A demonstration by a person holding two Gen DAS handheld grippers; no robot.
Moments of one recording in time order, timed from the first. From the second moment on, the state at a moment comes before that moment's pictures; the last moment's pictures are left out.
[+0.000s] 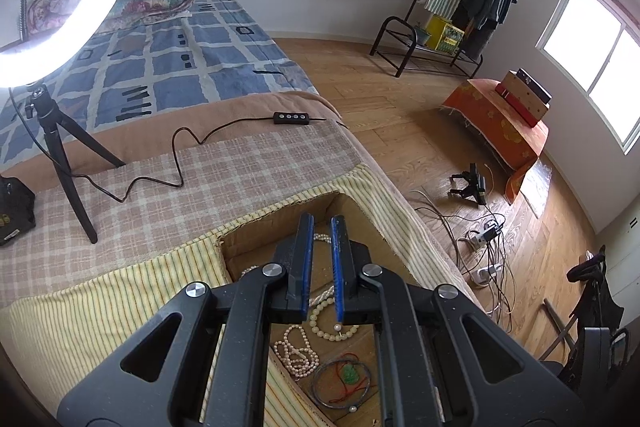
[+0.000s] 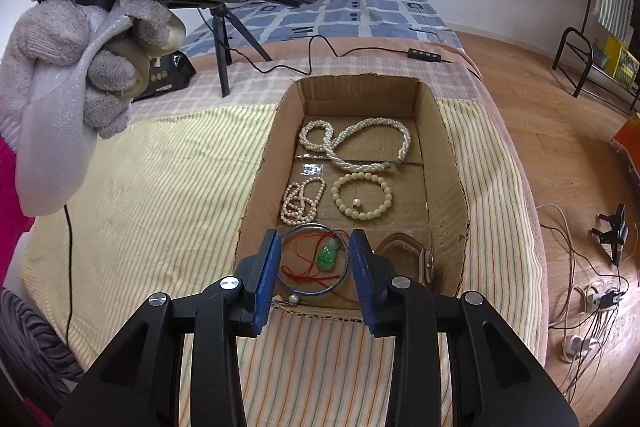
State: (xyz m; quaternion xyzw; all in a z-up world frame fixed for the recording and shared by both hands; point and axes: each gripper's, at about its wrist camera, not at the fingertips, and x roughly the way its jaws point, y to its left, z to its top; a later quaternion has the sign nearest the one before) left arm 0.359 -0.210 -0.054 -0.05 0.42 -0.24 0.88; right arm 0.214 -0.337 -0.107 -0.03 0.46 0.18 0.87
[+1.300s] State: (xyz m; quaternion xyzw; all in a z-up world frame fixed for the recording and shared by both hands) left arm 0.132 -0.134 0.039 0.01 0.30 -0.21 0.93; right arm 0.118 -0.331 -0.013 -0.03 0.37 0.06 0.93
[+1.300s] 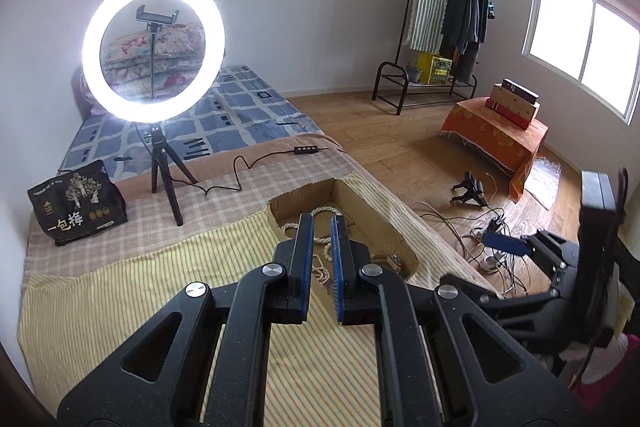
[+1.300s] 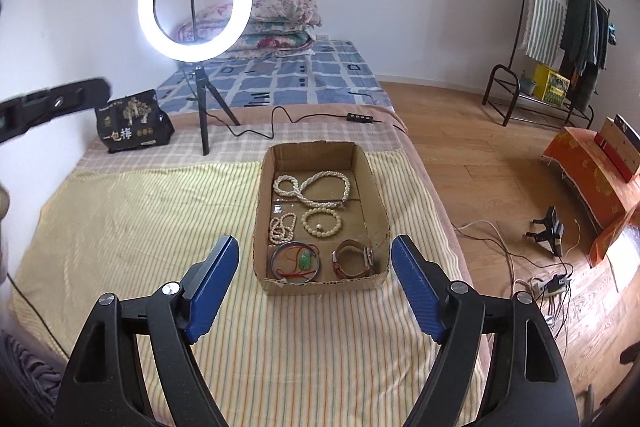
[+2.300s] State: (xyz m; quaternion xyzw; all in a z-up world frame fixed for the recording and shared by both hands) left arm 0.064 -0.103 0.008 0.02 0.25 -0.17 0.95; right arm 0.103 -0.313 -0.020 -0.03 0.30 0.00 0.95
